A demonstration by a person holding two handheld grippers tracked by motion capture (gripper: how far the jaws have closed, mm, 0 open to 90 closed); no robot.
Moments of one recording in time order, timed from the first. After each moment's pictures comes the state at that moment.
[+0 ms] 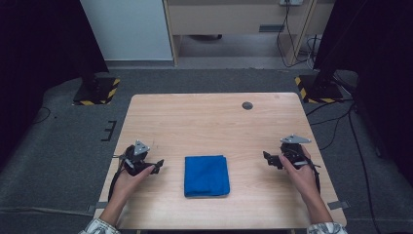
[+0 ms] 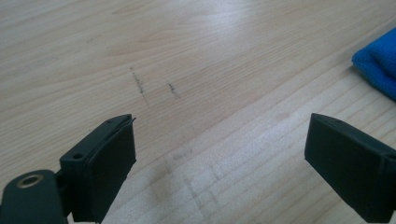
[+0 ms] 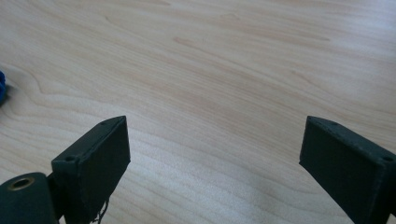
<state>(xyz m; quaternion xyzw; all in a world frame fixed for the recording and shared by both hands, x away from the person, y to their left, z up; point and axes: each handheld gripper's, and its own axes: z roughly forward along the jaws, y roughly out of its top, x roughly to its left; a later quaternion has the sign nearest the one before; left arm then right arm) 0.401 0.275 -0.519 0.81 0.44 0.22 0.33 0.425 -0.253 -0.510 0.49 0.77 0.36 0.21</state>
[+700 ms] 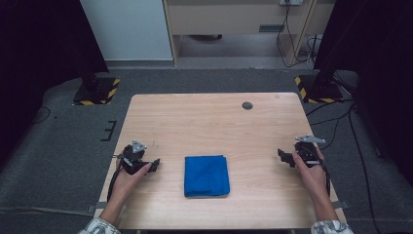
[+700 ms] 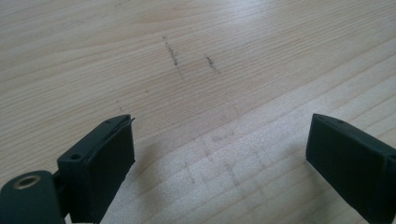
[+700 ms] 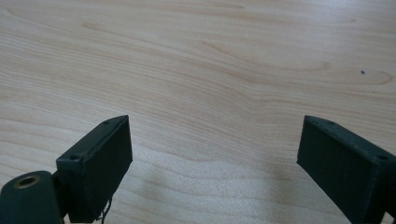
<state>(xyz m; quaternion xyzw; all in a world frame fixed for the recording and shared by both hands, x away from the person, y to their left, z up) 0.411 0.289 -0.531 0.79 0.48 0.22 0.30 0.436 -0.301 -0.527 0.55 0.73 0.34 0.23</state>
